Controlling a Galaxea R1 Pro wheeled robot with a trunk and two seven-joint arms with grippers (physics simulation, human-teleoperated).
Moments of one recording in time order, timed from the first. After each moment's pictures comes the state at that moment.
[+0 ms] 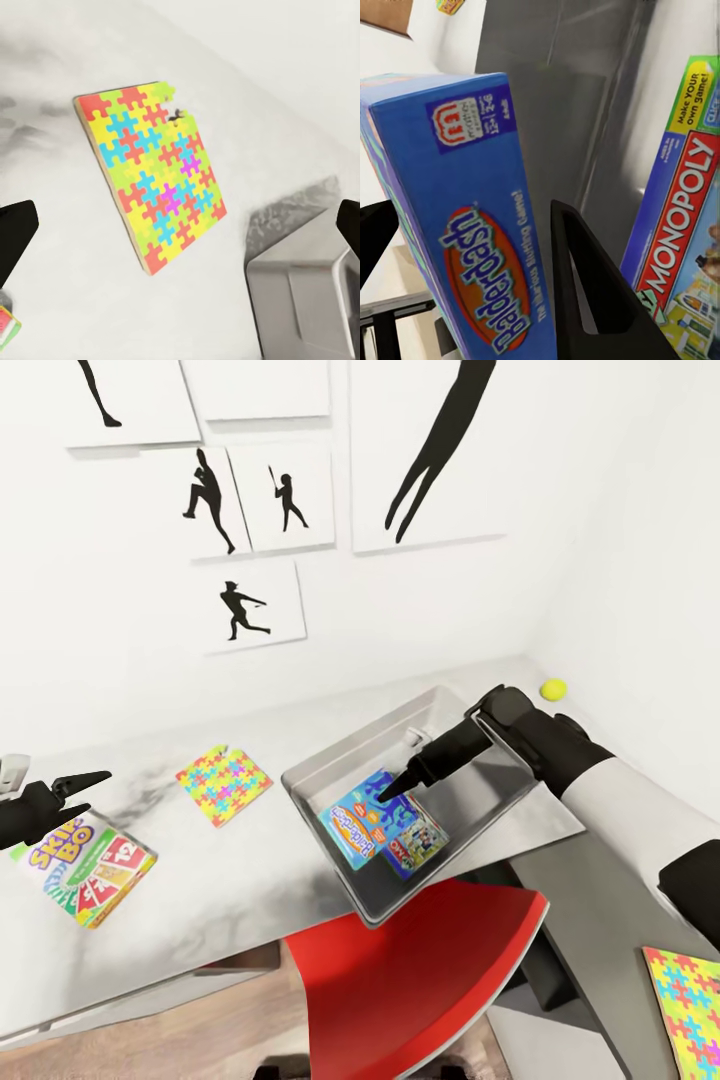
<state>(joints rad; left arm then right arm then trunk) -0.43 0.62 0.40 -1.48 1.38 1.01 0.01 -1.36 -0.21 0.79 -0.80 -0.20 1.04 1.39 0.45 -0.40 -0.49</state>
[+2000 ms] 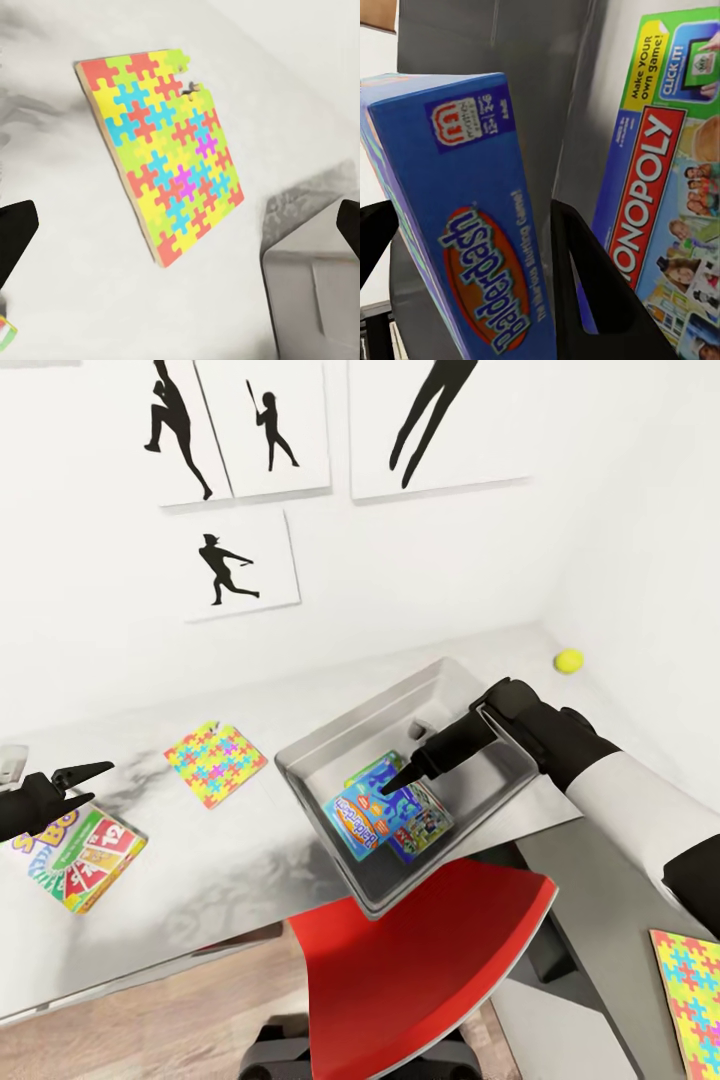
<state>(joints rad) -0.44 0.61 0.40 -1.53 1.40 1.01 0.00 -1.38 -0.22 0.79 -0.80 -0.21 1.04 1.39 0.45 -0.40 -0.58</state>
